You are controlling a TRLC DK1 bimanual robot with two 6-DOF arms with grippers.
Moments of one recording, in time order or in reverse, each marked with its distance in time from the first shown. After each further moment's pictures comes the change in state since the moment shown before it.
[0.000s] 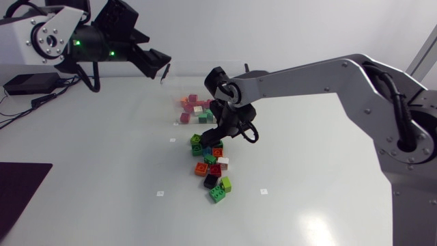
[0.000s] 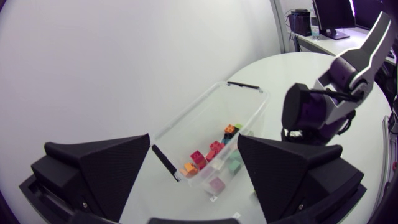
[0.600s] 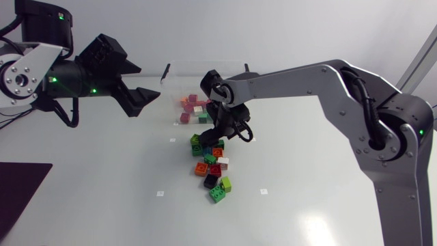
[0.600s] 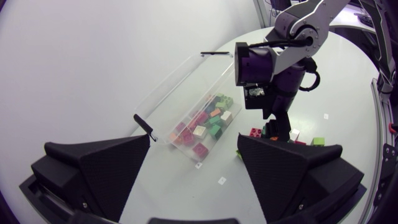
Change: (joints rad) left arm 0.016 -0.194 -0.262 -0.054 0.019 0.138; right arm 0.002 0.084 0.095 -0.050 0.004 0.000
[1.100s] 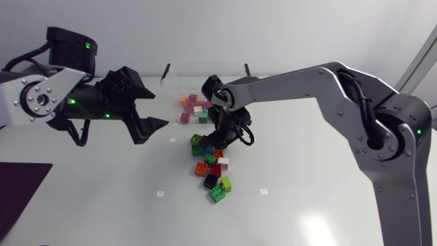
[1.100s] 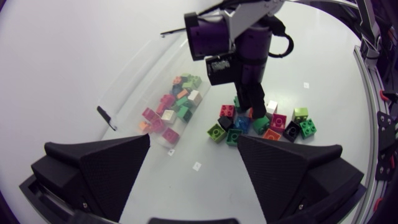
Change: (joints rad) left arm -0.066 0.032 -0.083 -0.058 0.004 0.124; right arm -0.005 -0.002 -0.039 0.003 0.000 0.000
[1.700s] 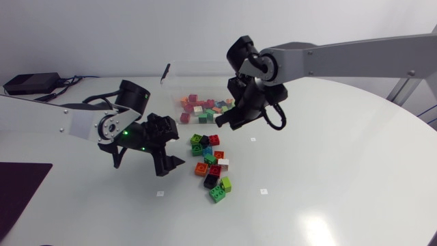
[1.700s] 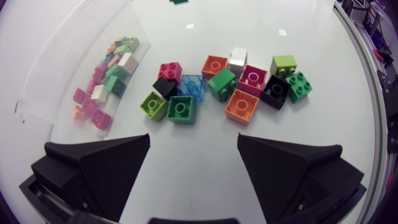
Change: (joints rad) left arm -0.087 0.327 -0.037 0.075 0.000 0.104; right arm -0.059 -0.341 -0.181 0.024 -0.006 -0.016
